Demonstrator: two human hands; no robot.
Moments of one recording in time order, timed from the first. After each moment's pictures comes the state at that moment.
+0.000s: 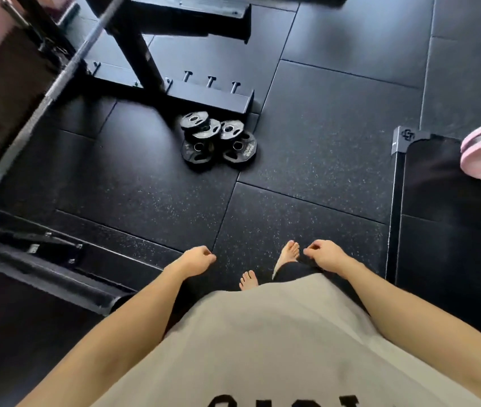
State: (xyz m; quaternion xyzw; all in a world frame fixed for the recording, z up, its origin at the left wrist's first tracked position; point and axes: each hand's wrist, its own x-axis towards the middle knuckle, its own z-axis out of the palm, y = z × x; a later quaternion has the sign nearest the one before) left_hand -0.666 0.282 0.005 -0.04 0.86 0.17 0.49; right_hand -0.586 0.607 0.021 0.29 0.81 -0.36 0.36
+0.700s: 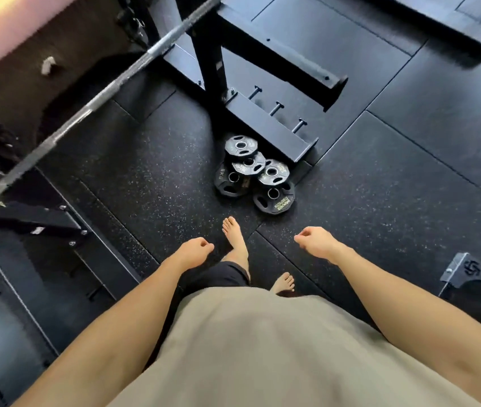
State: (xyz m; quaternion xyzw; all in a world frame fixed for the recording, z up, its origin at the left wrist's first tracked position) left_hand -0.978 0.341 0.006 -0.26 0.81 0.30 0.44; right_hand -1.052 0.651 0.013 0.11 0.83 -0.30 0.47
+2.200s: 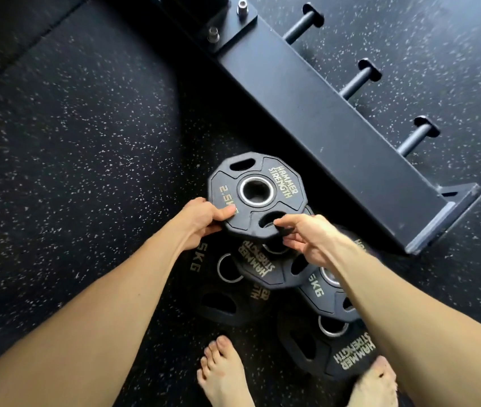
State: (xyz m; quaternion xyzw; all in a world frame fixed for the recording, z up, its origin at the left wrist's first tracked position) left_hand -1.487 0.233 -0.590 -0.47 0.53 0.64 0.31; right_hand -1.509 0.436 -0.575 0.41 0.61 -0.53 0.43
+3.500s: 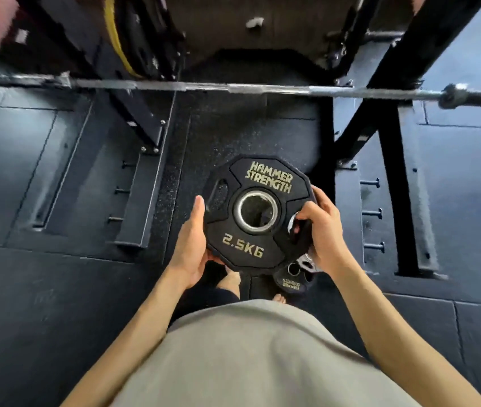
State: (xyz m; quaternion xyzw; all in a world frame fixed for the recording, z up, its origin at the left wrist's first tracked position) left_hand -1.099 0.427 0.173 -0.55 0.40 0.71 -0.18; right_hand -1.290 0.504 0.166 -0.12 0.60 -0.61 0.50
